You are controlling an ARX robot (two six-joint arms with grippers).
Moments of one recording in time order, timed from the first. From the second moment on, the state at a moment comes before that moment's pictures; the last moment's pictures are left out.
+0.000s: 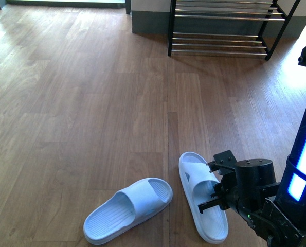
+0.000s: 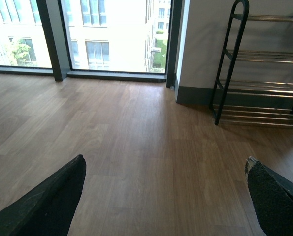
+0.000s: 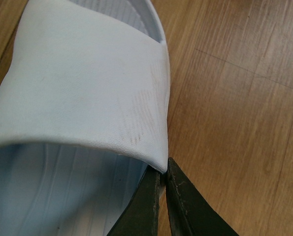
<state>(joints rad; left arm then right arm) 0.00 0.02 0.01 0.00 0.00 -0.01 0.10 2.92 1.03 1.05 0.13 -0.15</state>
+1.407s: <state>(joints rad) 0.00 0.02 0.01 0.00 0.00 -0.01 -0.11 2.52 0.66 1.23 0.07 -0.38</state>
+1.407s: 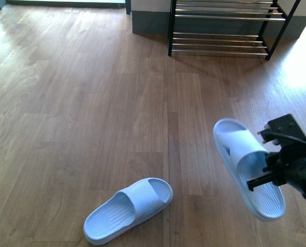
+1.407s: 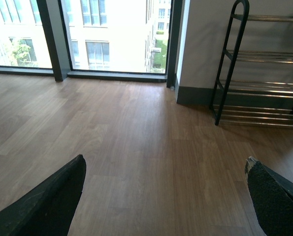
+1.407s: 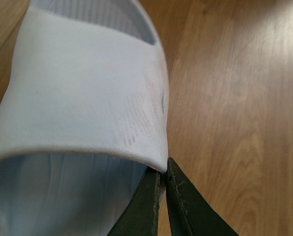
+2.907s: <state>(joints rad) -0.12 0.17 0.06 -0.08 -0.52 -0.10 -0.14 1.15 0.02 1.06 0.07 -0.17</state>
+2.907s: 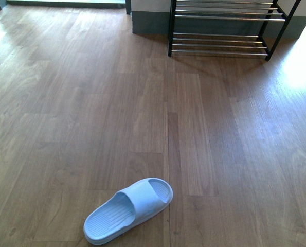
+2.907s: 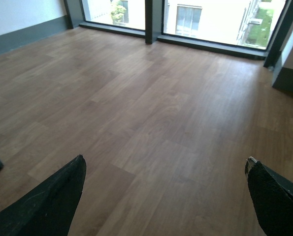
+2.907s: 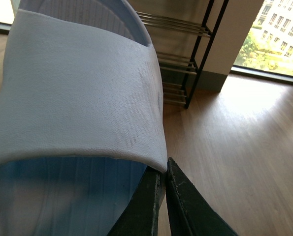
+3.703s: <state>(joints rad) -0.17 0.94 0.21 0.10 -0.27 -0.18 -0.14 1.14 0.02 1.03 0.08 -0.16</state>
